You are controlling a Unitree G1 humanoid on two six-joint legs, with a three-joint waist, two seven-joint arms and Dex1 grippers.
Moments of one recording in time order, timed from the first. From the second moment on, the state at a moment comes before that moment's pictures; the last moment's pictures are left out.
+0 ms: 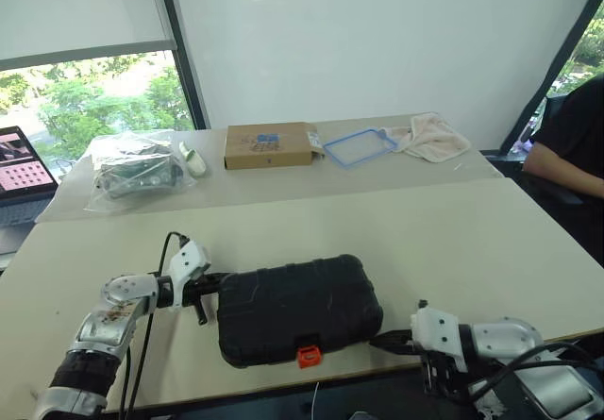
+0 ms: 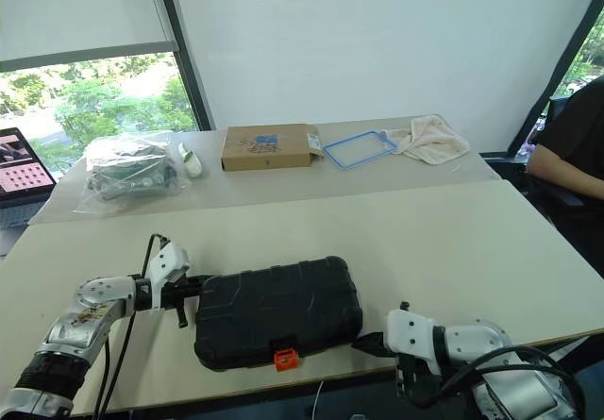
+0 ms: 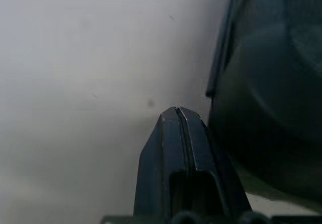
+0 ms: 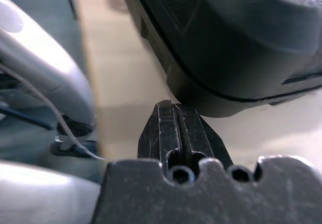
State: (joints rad) left arm -0.30 0.72 -0.02 0.25 -0.28 0.16 -1.11; right arm -0.09 -0.81 0.20 -0.18 0.16 -0.04 1.01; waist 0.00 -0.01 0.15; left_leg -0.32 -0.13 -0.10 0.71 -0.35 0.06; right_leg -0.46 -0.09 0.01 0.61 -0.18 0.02
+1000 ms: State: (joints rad) left arm -0.29 0.67 0.18 -0.11 -0.57 0.44 -1.02; right arm -0.12 -0.72 0.17 -0.20 0.18 0.18 1.00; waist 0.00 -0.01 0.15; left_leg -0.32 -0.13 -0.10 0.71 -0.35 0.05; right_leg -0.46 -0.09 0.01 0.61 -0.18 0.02
